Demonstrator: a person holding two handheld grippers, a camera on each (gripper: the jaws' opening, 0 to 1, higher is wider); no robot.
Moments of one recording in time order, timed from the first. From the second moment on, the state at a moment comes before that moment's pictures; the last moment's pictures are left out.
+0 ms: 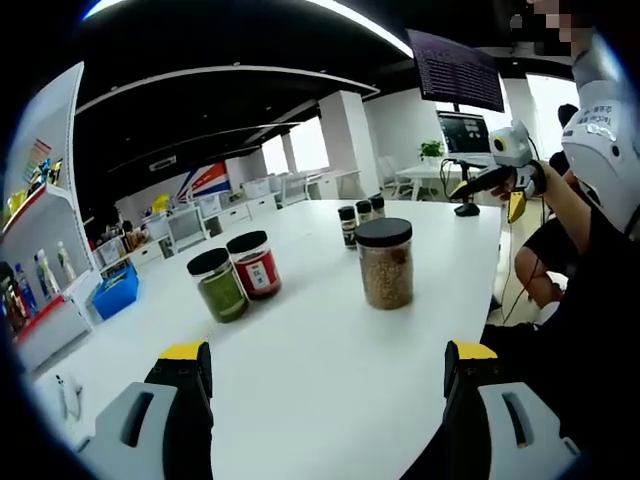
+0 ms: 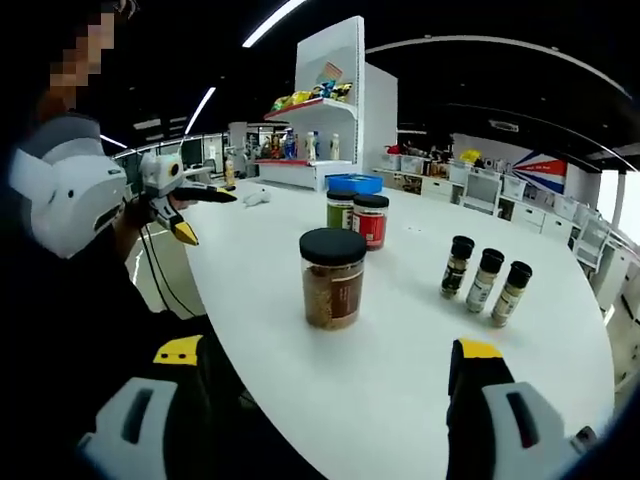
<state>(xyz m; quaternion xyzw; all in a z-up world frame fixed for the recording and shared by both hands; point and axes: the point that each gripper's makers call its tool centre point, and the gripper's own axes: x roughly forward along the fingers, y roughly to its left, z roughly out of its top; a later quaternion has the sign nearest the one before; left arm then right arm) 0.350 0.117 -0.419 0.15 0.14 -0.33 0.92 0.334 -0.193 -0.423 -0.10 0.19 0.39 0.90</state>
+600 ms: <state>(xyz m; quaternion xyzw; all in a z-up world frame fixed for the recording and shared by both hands) 0.351 0.123 -0.422 0.17 0.14 -0.32 0.92 0.332 -0.185 -0.426 -0.09 0.18 0.39 0.90</state>
